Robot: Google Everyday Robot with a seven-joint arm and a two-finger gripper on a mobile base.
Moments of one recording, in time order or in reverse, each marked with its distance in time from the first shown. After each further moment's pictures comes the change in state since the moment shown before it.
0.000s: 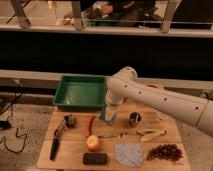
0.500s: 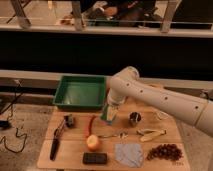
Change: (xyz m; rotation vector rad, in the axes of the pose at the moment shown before) arm 0.007 -0.001 0.009 -0.039 0.011 0.019
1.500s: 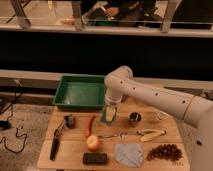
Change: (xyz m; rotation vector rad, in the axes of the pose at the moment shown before) arm 0.001 -0.003 0.019 -0.064 0.063 -0.025
